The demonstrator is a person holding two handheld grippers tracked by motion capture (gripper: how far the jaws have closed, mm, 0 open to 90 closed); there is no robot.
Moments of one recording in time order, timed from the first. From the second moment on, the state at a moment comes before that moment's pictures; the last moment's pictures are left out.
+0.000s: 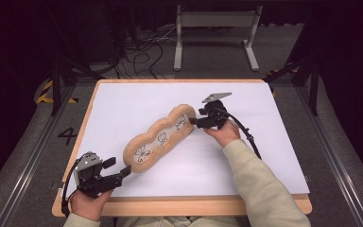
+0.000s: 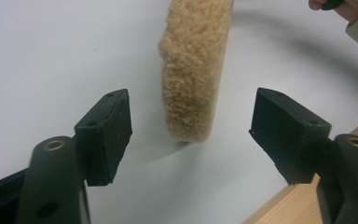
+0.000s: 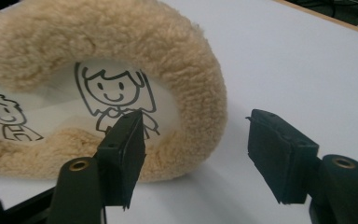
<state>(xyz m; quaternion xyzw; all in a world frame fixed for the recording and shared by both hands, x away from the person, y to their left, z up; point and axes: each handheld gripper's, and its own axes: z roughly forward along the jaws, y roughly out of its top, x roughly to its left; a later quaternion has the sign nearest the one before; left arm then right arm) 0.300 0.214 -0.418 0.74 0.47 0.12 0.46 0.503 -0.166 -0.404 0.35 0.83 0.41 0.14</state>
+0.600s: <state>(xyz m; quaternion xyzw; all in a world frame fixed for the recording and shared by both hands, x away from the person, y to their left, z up) 0.327 0.194 -0.436 0.76 0.48 0.10 0.43 0.527 -0.152 -0.425 0.31 0.85 0.42 0.08</state>
